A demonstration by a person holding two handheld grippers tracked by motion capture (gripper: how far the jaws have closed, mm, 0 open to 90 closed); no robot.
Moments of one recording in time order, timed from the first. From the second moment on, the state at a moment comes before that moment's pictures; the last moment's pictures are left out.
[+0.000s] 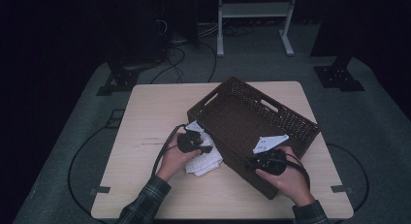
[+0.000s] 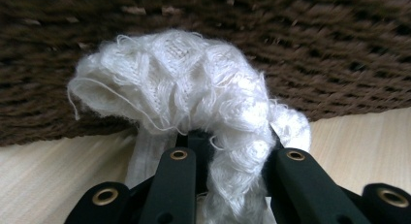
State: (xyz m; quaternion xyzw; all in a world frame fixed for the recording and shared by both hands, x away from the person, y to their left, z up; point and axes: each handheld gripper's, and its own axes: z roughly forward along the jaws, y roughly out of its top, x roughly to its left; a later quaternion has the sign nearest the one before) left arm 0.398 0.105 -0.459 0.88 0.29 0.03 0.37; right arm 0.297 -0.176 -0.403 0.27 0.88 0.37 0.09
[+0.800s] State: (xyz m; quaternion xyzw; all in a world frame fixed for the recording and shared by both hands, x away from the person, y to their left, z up) left arm 0.387 0.104 -0.434 0.87 0.27 0.03 0.40; right arm 0.296 -0.176 -0.403 0.27 0.88 0.38 0.09
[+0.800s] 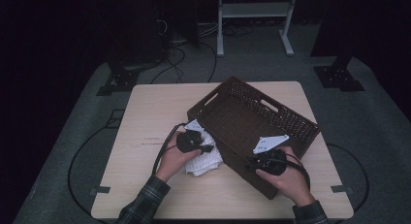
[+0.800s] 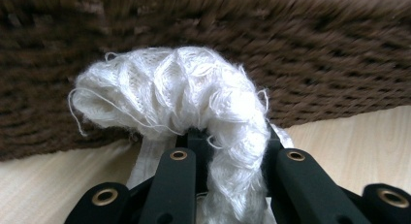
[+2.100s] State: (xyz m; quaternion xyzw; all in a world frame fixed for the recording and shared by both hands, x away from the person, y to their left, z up) left arm 0.383 0.086 -0.456 0.89 0.26 0.02 0.37; right arm 0.296 -0.176 -0.403 0.27 0.88 0.37 0.09
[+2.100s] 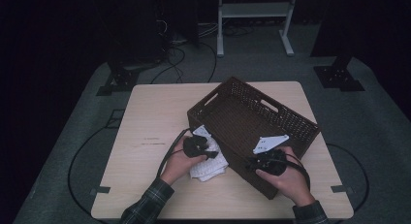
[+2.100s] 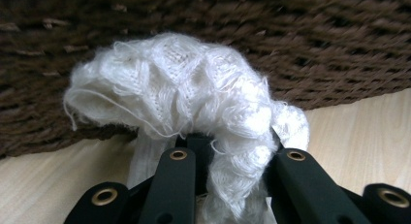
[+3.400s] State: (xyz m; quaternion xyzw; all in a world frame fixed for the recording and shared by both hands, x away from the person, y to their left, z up) left arm 0.383 0.111 -0.420 0.87 0.27 0.05 0.41; right arm 0.298 -0.167 -0.399 0.27 0.87 0.39 0.10
